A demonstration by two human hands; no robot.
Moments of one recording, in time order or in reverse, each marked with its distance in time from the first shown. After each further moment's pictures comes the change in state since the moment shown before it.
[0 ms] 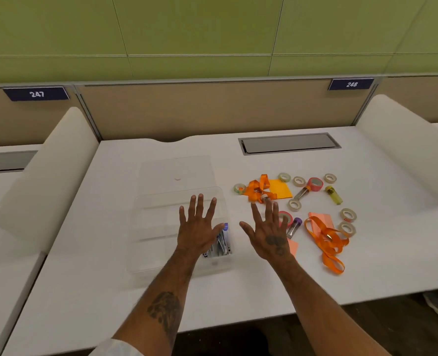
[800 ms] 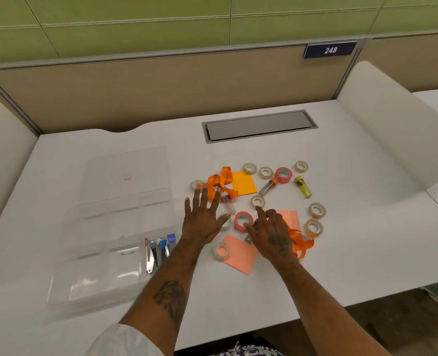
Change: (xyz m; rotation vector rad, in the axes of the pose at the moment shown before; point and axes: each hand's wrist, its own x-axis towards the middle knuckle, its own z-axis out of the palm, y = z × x) left_hand 0.103 0.143 0.041 -0.033 -0.094 0.083; right_hand 0.050 0.154 0.023 0.074 -0.025 0.044
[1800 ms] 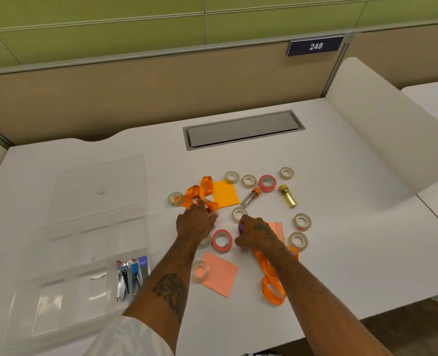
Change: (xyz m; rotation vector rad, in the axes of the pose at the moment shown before) left_hand 0.071 0.047 0.000 -0.177 -0.201 -0.267; right_hand 0.072 0.033 -0.013 0.275 -0.486 0.077
